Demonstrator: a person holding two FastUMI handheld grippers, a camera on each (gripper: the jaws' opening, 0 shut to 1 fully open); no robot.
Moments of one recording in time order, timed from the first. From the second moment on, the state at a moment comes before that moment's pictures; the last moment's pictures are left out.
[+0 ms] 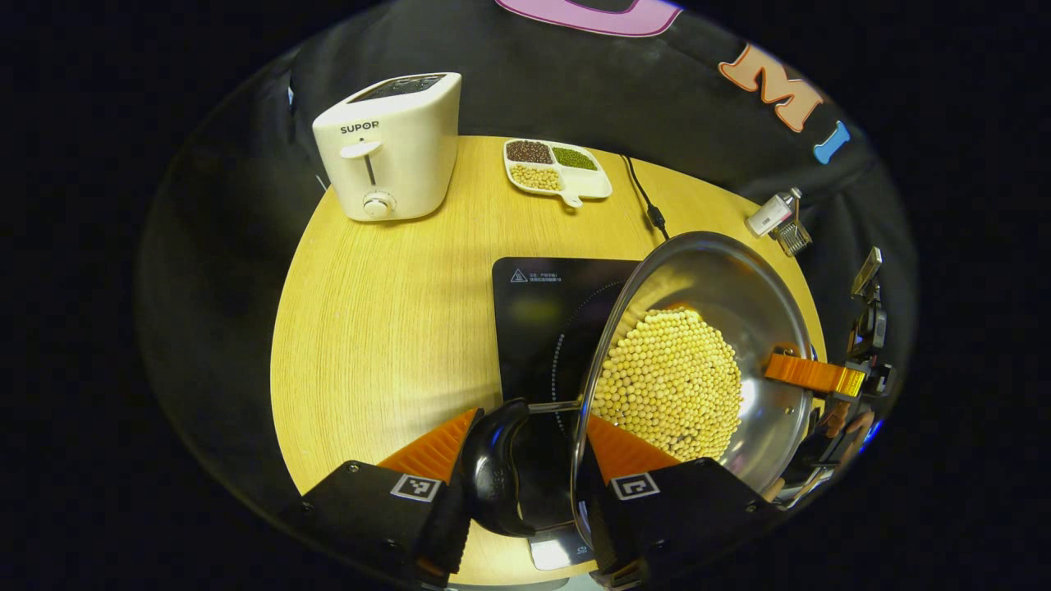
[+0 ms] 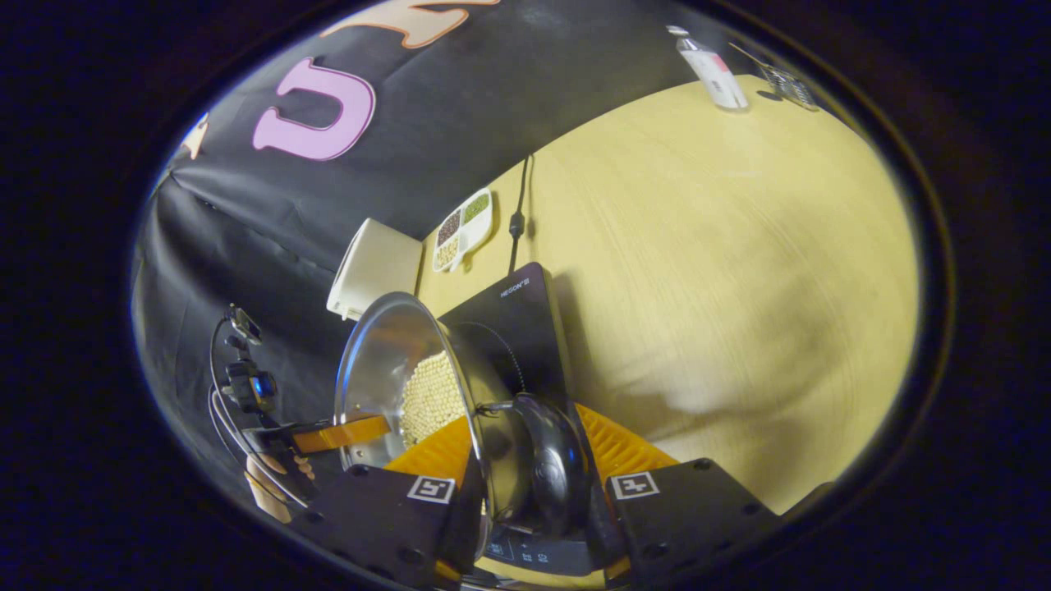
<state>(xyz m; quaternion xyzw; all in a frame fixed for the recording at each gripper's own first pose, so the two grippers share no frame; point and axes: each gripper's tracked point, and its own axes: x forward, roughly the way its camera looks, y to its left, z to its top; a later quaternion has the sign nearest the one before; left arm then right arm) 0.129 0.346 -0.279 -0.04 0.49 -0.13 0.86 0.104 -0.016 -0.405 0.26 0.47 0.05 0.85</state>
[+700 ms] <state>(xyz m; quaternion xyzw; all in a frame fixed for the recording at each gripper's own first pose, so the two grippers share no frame) 0.134 0.350 -0.281 -0.04 0.49 -0.13 0.86 0.113 -0.018 -0.401 0.26 0.46 0.04 0.85</state>
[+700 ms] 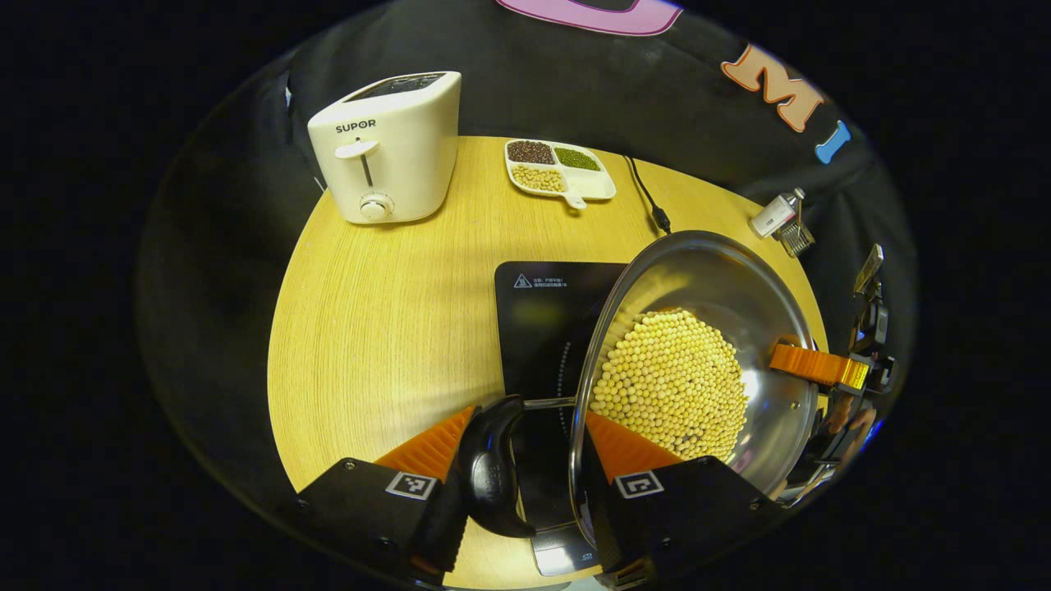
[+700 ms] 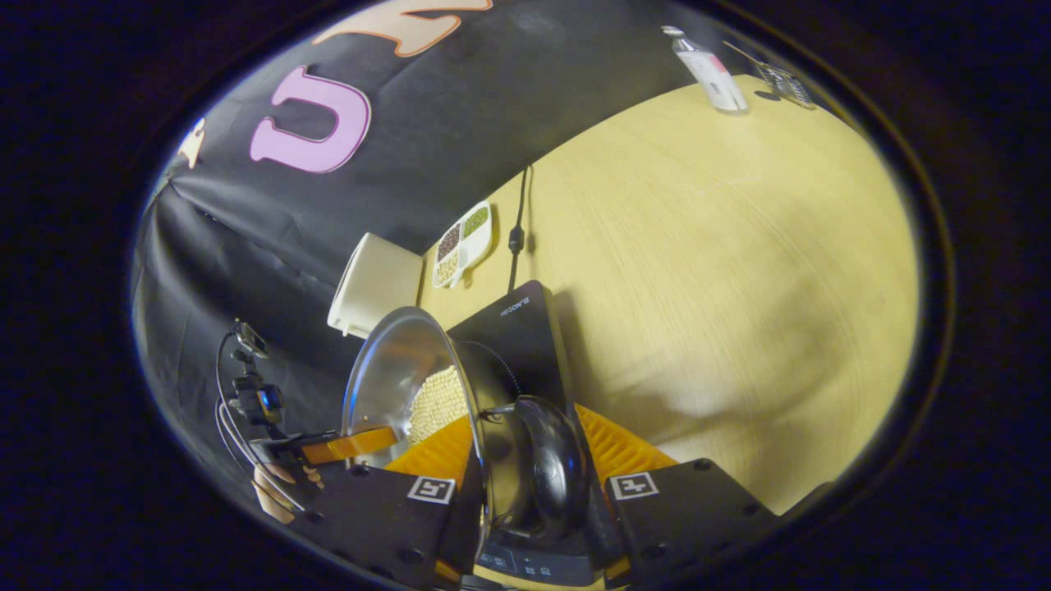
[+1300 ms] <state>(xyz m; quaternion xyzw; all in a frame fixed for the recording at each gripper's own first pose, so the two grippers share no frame) 0.141 0.350 -0.246 -0.05 0.43 -0.09 0.90 0.119 -0.024 -0.375 0.28 0.44 0.05 0.85</state>
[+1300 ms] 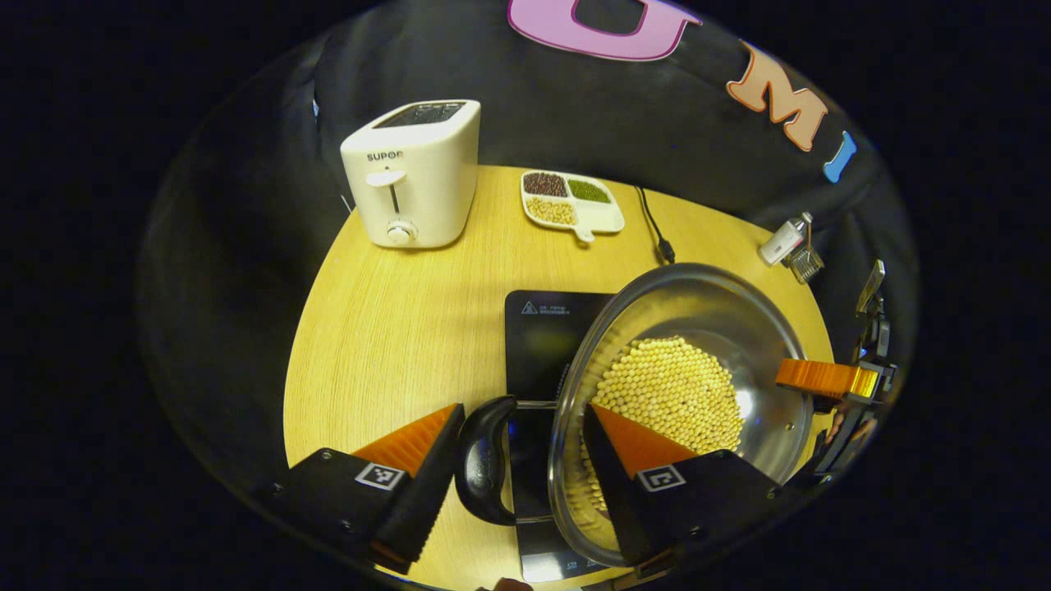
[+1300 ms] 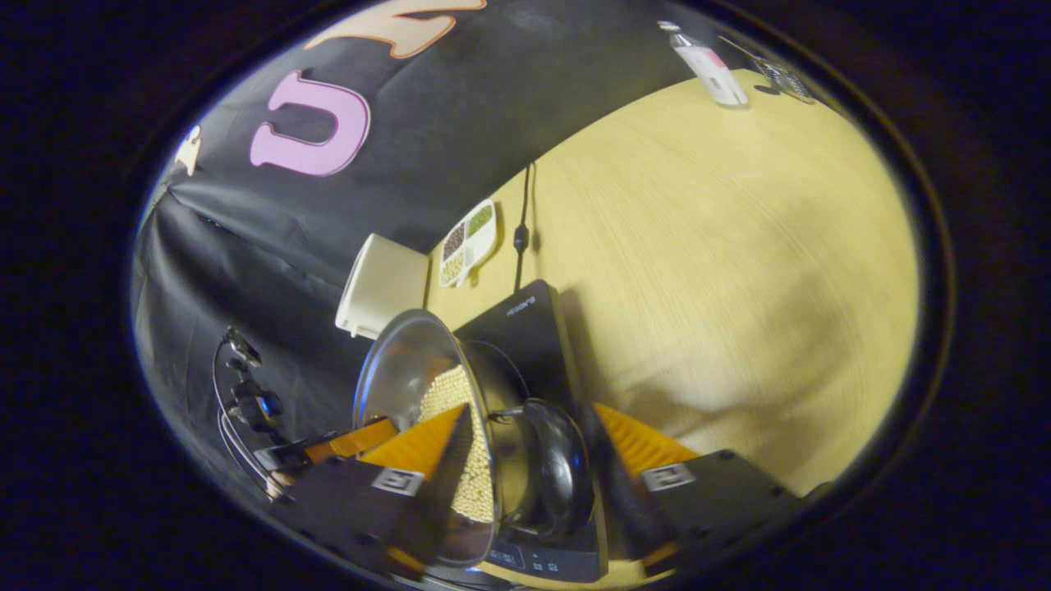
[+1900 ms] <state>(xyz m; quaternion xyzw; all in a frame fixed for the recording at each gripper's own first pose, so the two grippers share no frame) 0.101 0.342 -0.210 -0.05 0.38 0.01 0.92 0.114 -0.115 -0.311 0.21 0.38 0.03 0.90</state>
